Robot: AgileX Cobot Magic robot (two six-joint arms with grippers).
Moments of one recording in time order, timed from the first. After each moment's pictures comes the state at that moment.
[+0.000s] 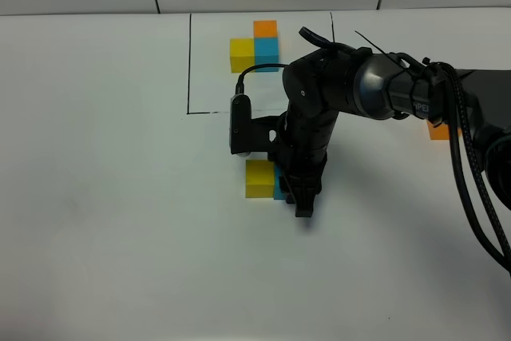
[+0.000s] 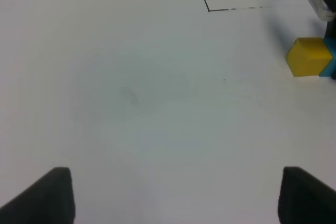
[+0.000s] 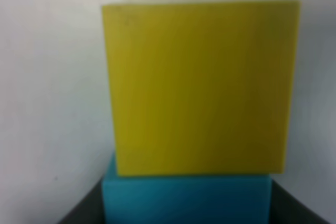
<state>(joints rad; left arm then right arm) -0.07 0.00 -0.50 -0.10 1.07 0.02 0.54 2.20 -1.51 0.07 0.84 -1.05</state>
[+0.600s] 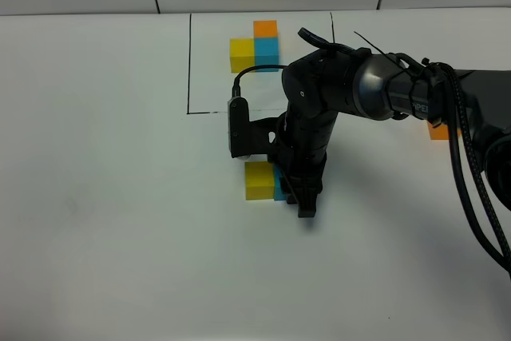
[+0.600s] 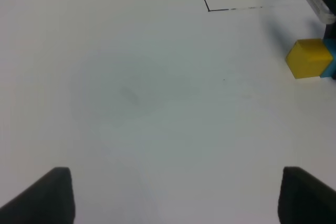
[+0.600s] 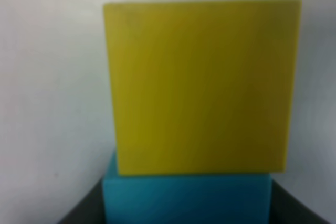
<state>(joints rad) -0.07 0.00 -0.50 -0.10 1.07 0.02 0.54 2.20 -1.51 0.07 0.84 -1.09</state>
